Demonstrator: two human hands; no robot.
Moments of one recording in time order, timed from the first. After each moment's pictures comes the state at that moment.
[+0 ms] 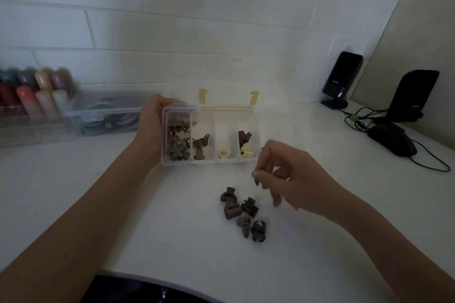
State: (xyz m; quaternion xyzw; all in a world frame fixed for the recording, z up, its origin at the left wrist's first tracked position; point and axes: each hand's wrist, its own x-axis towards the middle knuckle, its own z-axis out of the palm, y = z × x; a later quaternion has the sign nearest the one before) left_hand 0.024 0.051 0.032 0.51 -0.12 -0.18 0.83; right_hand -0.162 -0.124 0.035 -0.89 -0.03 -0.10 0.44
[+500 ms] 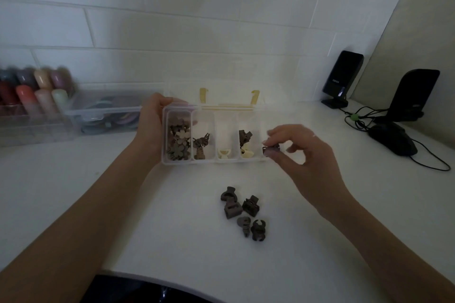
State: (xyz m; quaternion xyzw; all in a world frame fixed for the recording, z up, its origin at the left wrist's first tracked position) left_hand 0.024 0.051 0.032 0.51 -0.12 -0.18 0.83; right_hand -0.155 -0.128 0.028 -0.86 -0.02 -0.35 0.37
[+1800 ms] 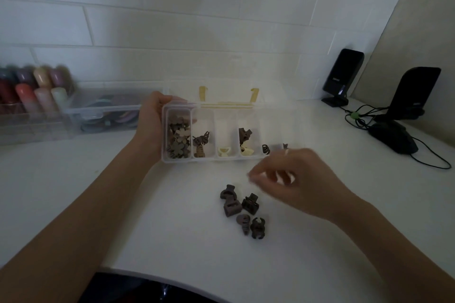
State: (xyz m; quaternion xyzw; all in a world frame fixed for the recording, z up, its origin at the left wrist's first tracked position) left_hand 0.022 0.050 0.033 0.50 -0.12 -0.18 0.84; right_hand -0.164 -0.127 0.035 -0.96 -0.12 -0.19 0.19
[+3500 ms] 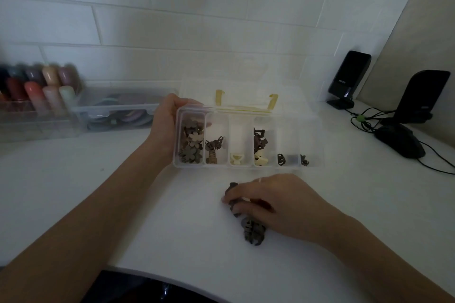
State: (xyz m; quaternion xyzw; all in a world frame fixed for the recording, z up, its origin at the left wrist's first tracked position) left_hand 0.022 0.042 0.027 0.51 -0.16 -0.19 0.82; right_hand -0.158 -0.102 0.013 -0.97 -0.18 -0.11 0.13
